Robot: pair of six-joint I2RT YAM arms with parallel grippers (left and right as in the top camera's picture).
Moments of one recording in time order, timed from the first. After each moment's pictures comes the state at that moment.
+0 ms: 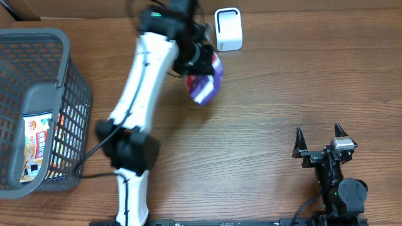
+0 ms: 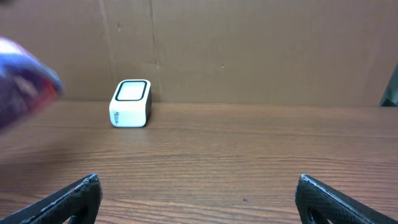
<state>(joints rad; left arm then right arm) -0.35 2.18 2.32 -1.50 0.35 -0.20 0.05 0.01 0.02 -0.04 -0.03 0.01</state>
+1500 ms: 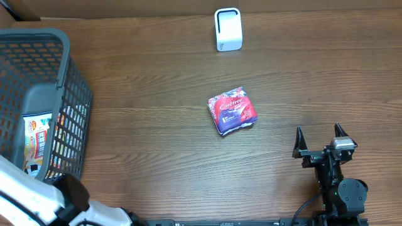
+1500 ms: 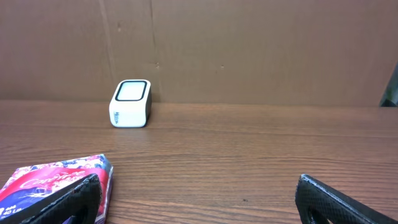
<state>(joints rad) 0.75 1.81 2.70 -1.69 0.06 -0.23 0.05 0.01 0.02 -0.04 -0.03 0.01</state>
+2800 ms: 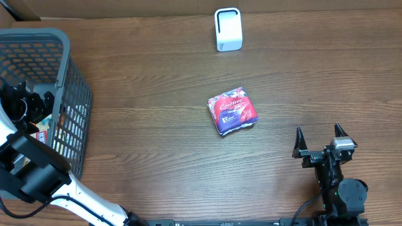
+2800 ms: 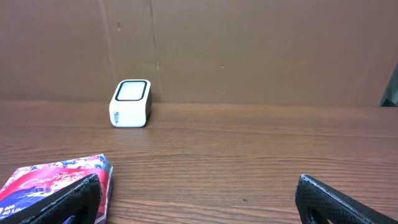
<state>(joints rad) 0.77 2.14 1.98 -1.44 0.21 0.22 0.05 0.01 0.02 -0.04 -0.03 0.01</state>
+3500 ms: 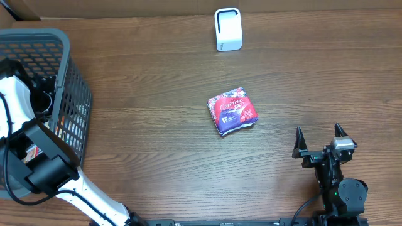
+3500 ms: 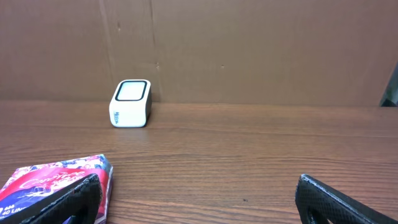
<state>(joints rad) 0.64 2.14 1.82 -1.21 0.07 0.38 0.05 0.01 0.02 -0.04 -0.03 0.01</state>
